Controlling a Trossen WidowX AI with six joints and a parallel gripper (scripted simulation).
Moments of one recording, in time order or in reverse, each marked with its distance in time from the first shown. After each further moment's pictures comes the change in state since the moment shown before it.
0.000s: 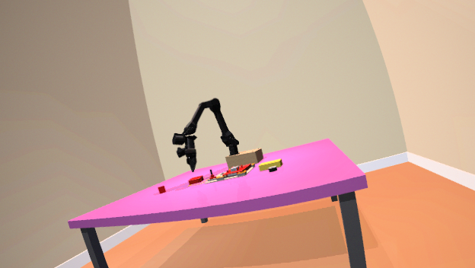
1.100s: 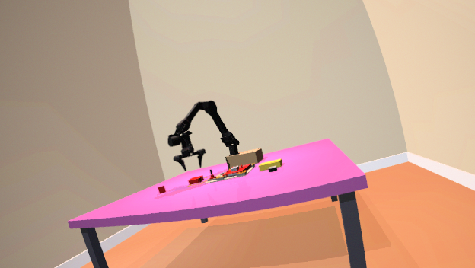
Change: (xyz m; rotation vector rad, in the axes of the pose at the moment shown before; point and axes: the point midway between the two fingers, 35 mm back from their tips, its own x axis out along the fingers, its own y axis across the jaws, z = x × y) arm -0.002 0.014 0.002 -1.239 0.358 -0.213
